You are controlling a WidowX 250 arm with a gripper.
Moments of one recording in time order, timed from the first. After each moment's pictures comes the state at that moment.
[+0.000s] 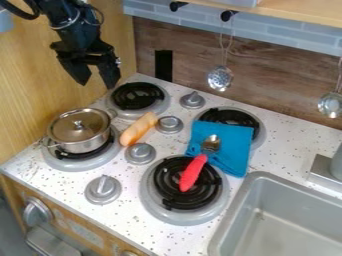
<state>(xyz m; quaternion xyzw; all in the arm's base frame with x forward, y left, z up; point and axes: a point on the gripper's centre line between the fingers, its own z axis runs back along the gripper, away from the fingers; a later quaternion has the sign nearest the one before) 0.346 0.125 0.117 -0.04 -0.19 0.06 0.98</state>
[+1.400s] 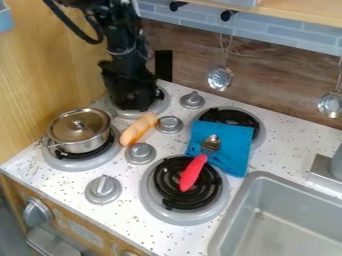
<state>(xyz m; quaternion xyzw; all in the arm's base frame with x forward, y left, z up) 0.386 0.091 0.069 0.03 -0.13 0.01 0.99</state>
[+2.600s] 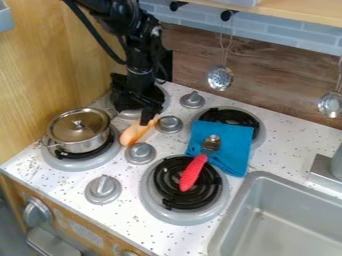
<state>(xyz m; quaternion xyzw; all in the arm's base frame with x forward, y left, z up) 0.407 0.104 0.030 0.13 -0.07 0.01 0.99</state>
